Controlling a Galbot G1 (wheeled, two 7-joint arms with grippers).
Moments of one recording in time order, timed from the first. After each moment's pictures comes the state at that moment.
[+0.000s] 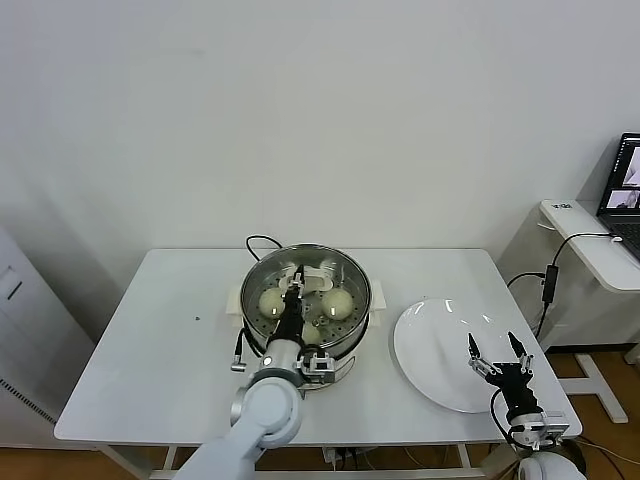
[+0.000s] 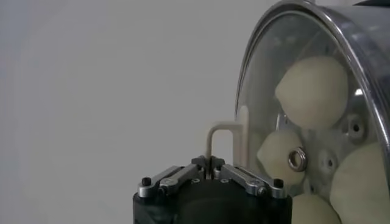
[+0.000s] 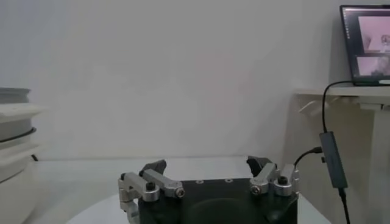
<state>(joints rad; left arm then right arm) 0.91 -1.29 0.16 -1.84 1.32 0.62 0.21 -1.32 1.34 0.83 1.52 0.30 0.24 -0.28</state>
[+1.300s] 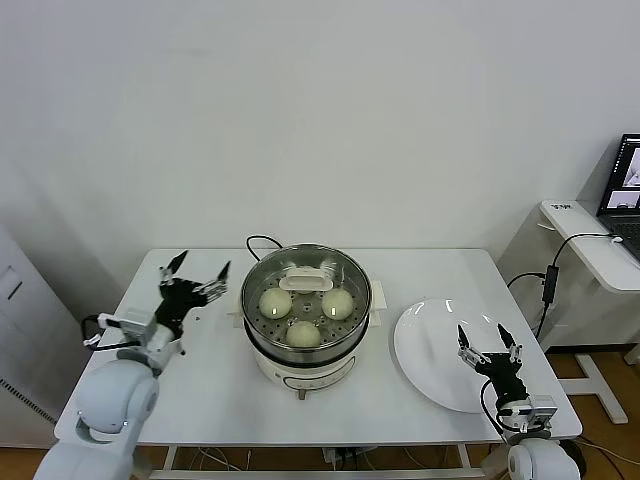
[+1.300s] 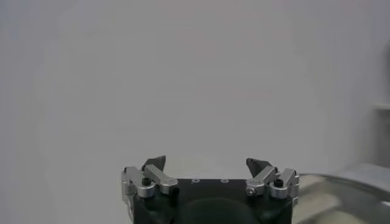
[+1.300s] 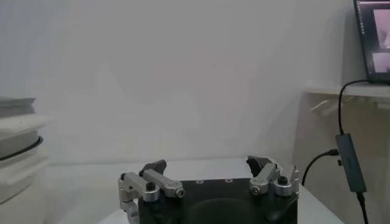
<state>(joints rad) 1.13 -1.17 -0.51 -1.96 -0.28 0.33 0.03 -1.31 1.34 0.78 1.60 0.28 0.12 -0.21</state>
